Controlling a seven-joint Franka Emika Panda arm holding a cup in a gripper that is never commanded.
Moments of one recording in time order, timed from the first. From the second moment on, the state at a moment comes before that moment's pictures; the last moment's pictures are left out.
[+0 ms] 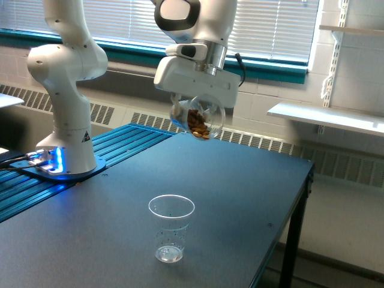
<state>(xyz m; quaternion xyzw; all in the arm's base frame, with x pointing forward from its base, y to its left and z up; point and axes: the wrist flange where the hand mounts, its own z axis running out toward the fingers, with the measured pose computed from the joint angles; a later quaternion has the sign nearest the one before) 0.475 -0.091 0.387 0.74 -0.66 0.10 0.13</state>
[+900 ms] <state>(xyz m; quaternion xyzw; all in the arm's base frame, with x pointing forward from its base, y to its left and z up) 0.459 -0.110 0.381 0.71 -0.68 0.09 0.15</state>
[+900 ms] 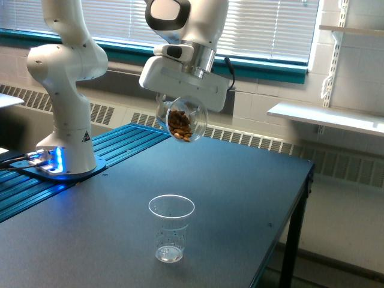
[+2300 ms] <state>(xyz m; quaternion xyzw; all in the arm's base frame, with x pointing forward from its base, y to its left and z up) 0.461 -0.122 0.370 0.68 -0.71 0.06 0.19</state>
